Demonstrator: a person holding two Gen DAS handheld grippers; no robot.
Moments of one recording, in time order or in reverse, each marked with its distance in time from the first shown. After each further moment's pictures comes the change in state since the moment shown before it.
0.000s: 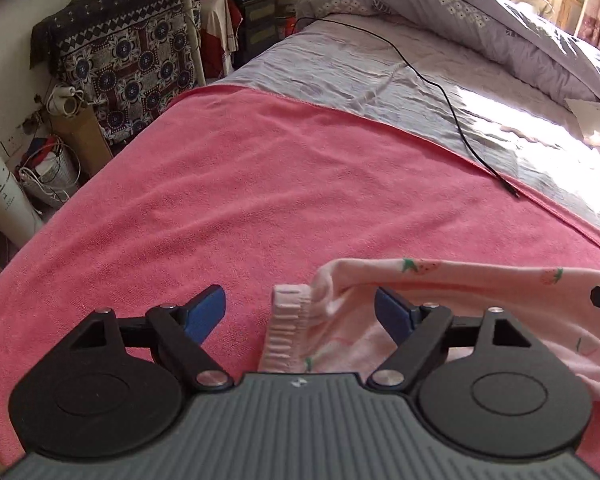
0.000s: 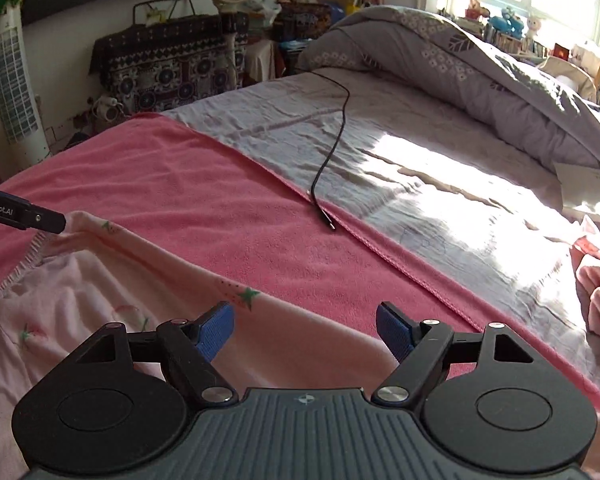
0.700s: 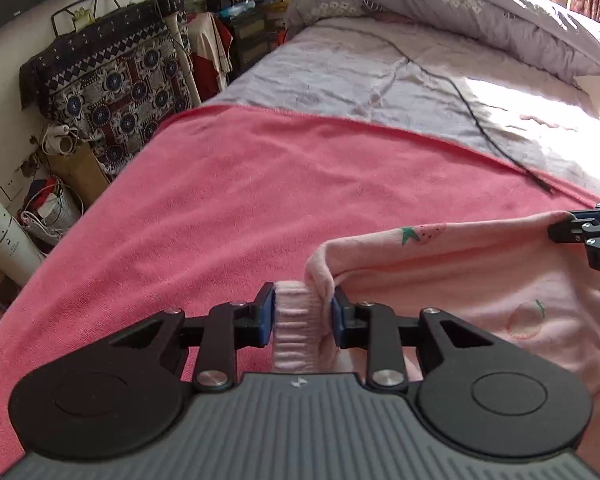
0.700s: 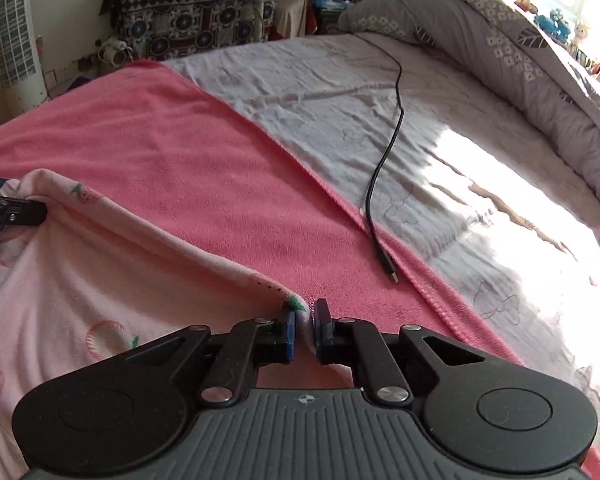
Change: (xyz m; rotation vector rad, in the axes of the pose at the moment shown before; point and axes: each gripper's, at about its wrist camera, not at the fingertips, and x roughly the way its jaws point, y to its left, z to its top) left arm 0.044 -0.018 0.009 0.165 -0.046 0.090; right arm 0.115 0.039 0.045 -0.099 0.149 0.001
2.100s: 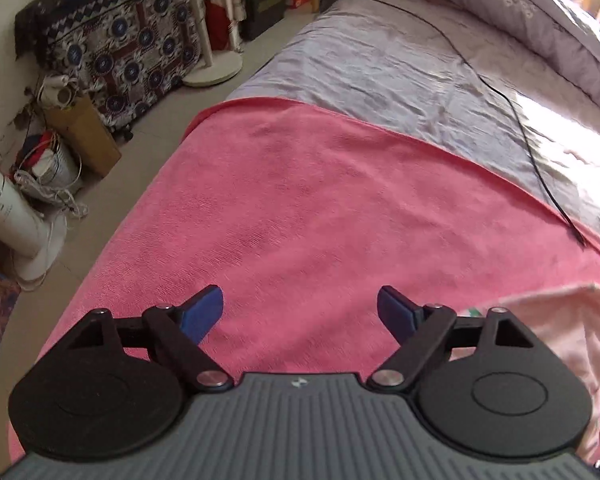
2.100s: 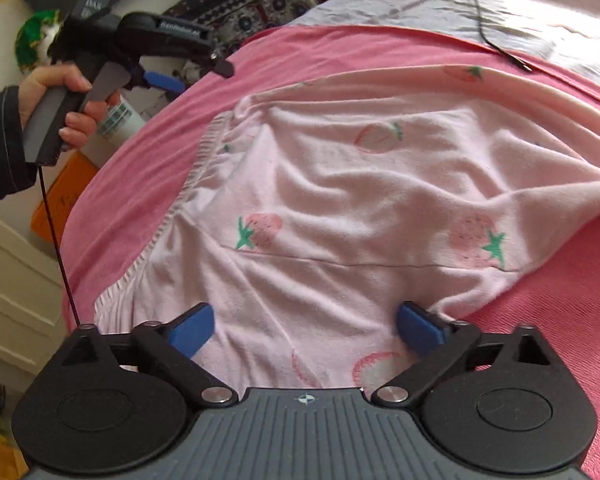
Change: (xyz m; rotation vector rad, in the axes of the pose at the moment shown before) left arm -0.023 0.061 0.047 0.003 0.108 -0.084; right arm -0.086 0.081 -0.114 0.251 0.066 0.408
